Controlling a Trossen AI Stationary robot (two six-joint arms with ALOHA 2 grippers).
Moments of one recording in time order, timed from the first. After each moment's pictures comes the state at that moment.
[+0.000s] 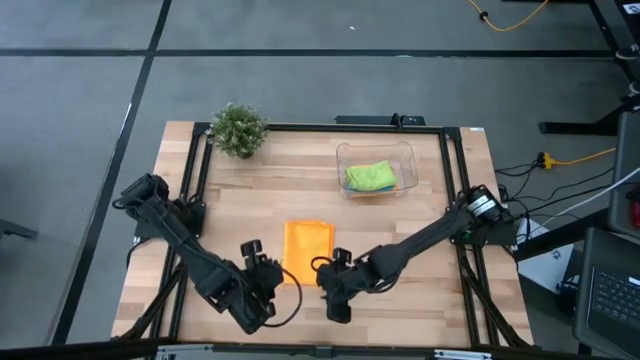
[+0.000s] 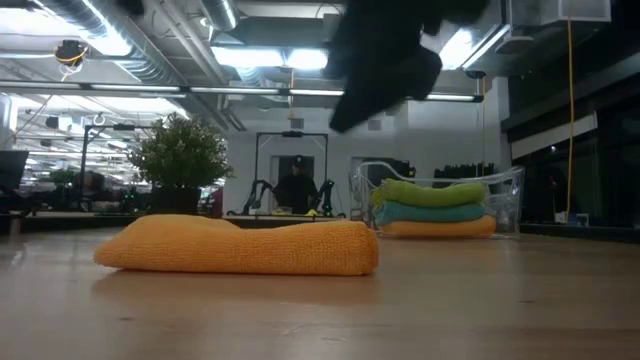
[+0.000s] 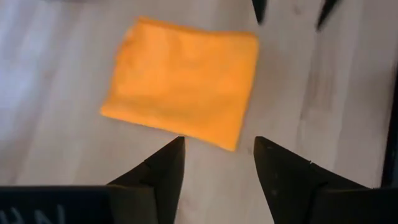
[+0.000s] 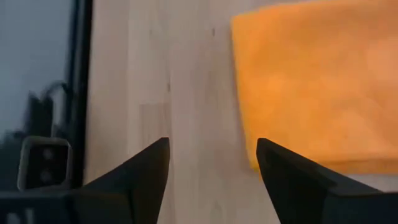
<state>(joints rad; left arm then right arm) -0.75 1.75 1.52 -1.13 -0.57 -0.95 0.49 1.99 1.50 -0.47 0.15 0.58</state>
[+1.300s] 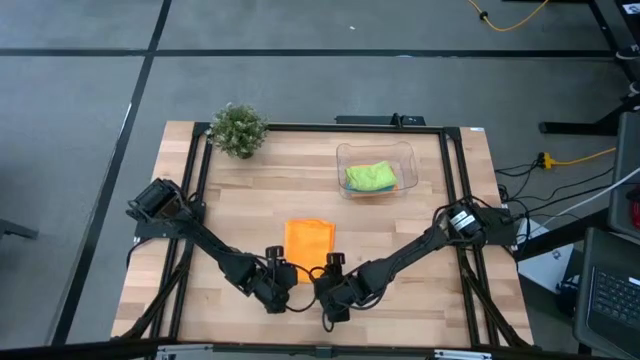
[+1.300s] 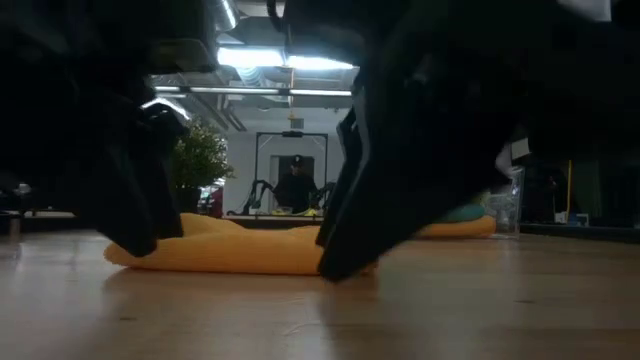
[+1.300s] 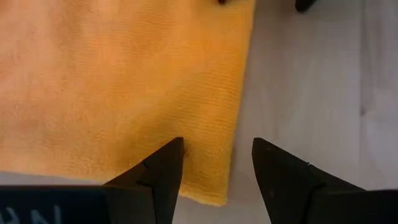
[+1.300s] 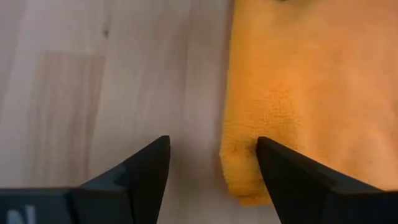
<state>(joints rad) -0.61 1.85 1.06 -0.38 -0.41 -0.65 0.52 2.18 1.50 -0.42 0.34 0.36</state>
